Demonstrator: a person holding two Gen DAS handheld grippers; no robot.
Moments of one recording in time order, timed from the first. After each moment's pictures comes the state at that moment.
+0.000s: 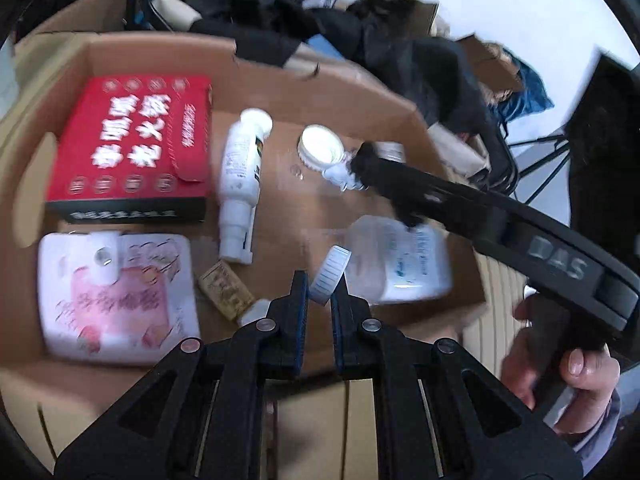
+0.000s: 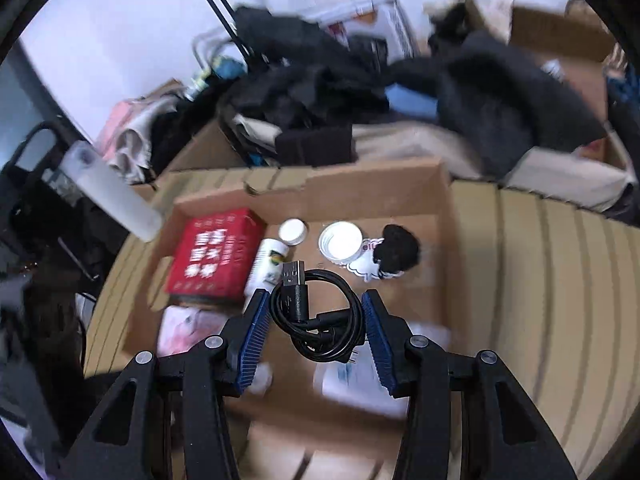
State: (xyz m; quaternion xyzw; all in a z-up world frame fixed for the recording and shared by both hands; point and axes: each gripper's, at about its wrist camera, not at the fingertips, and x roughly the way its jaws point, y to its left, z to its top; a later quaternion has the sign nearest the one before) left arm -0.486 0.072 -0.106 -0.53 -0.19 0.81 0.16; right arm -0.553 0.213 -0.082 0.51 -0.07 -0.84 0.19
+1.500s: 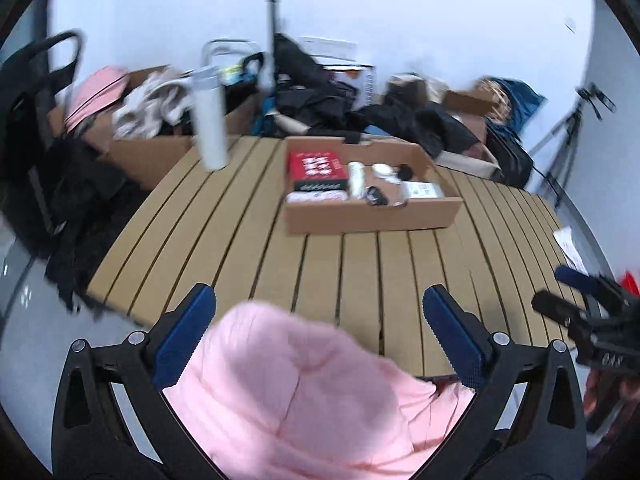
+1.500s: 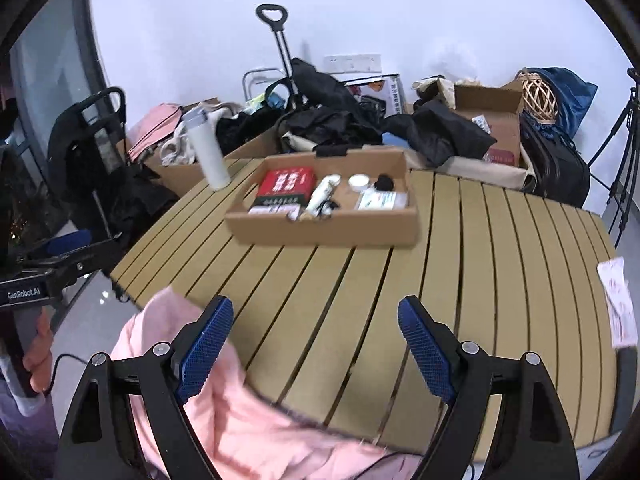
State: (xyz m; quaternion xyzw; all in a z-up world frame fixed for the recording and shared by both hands) left arm -0.162 -0.005 0.038 -0.37 -0.06 0.93 -0.01; right arm -0.190 0.248 0.017 0.38 0.00 -0.91 0.19
